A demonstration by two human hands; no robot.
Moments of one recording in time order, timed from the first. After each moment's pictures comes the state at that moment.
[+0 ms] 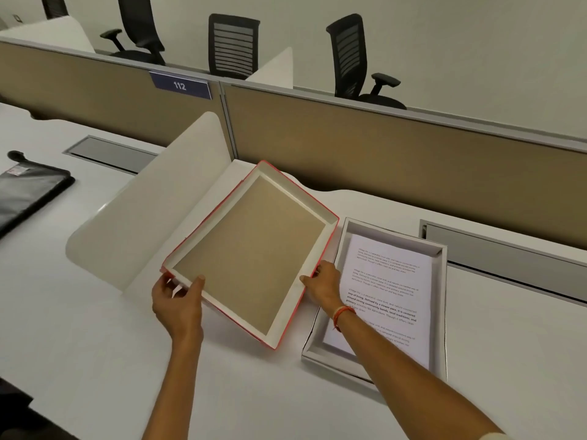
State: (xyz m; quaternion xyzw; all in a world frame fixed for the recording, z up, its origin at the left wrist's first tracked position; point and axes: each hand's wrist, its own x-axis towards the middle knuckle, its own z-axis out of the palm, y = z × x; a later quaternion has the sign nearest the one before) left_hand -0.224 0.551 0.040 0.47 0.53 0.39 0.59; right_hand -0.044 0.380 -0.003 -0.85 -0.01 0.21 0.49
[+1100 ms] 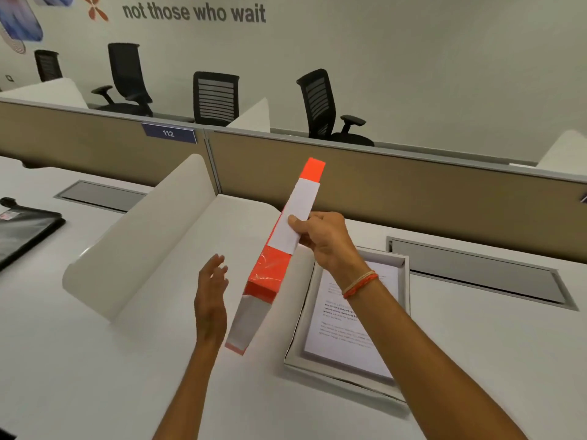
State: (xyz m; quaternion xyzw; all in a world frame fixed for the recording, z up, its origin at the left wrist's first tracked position) left_hand -0.196 0.488 0.084 0.68 0.27 0.30 0.61; right_hand -0.050 0.342 0.219 -0.64 -0.01 0.25 0.72
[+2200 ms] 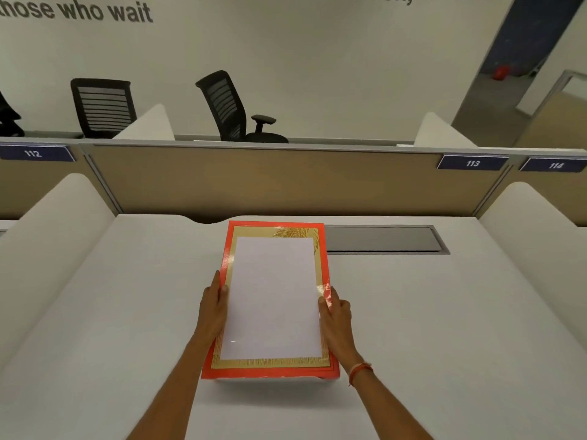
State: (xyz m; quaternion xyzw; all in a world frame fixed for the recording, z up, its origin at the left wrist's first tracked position) left_hand -0.096 0.388 0.014 0.83 0.23 0.04 0.51; right_hand -0.086 0.122 0.015 -0.86 0.08 0.06 0.51
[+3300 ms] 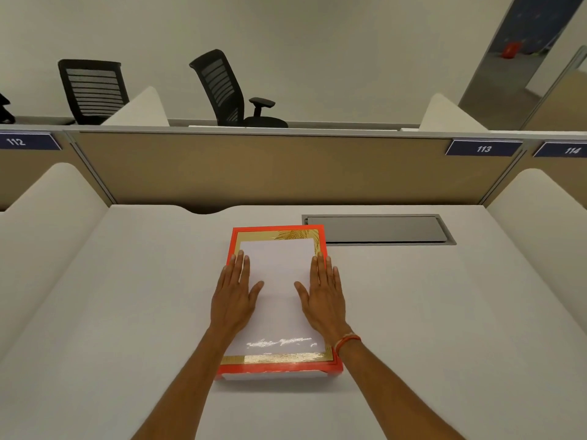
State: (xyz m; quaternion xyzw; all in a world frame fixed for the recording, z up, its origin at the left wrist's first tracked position) left_hand -0.065 0.362 -0.017 0.98 0.04 0.10 0.15; right_hand -0.042 0.146 0.002 -0.98 -0.09 -0.03 0.15
